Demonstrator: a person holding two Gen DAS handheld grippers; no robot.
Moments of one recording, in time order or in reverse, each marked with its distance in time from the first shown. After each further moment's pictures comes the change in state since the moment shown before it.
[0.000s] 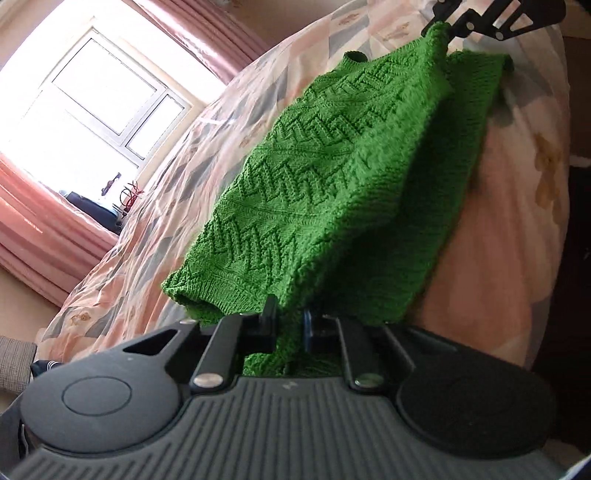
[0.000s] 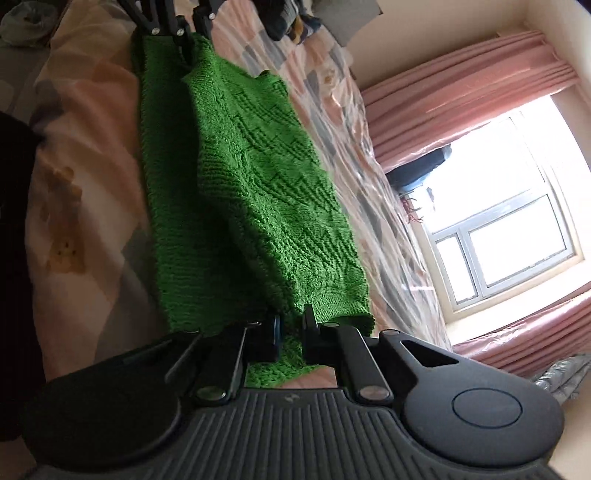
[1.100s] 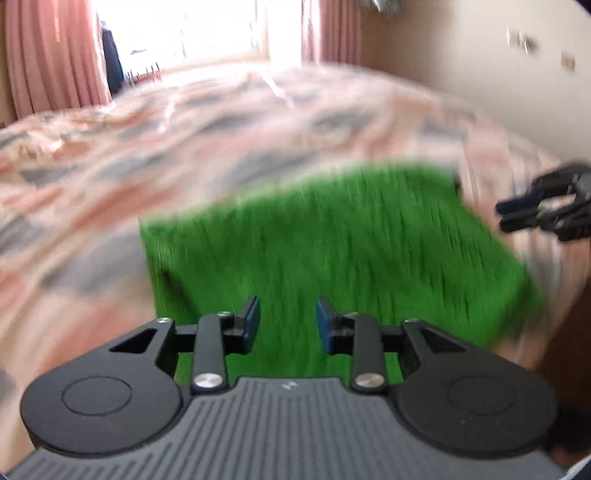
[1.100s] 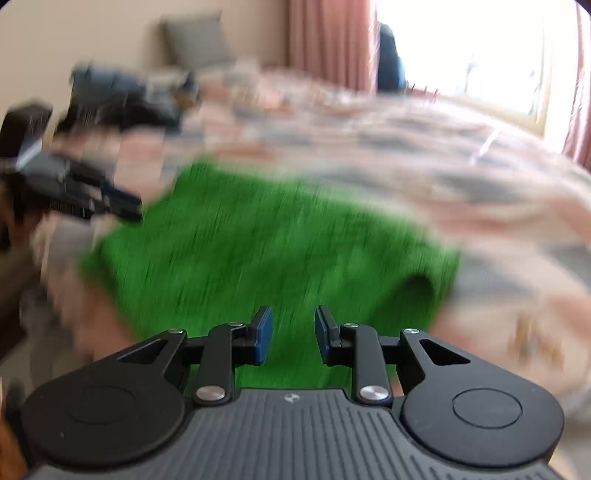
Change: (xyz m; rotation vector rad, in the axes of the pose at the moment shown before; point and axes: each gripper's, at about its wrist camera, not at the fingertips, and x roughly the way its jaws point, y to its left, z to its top) left arm 0.032 0.119 0.034 -0.753 -0.018 -0.247; right arm 0.034 -0.135 -0.019 0.922 -0.074 0.423
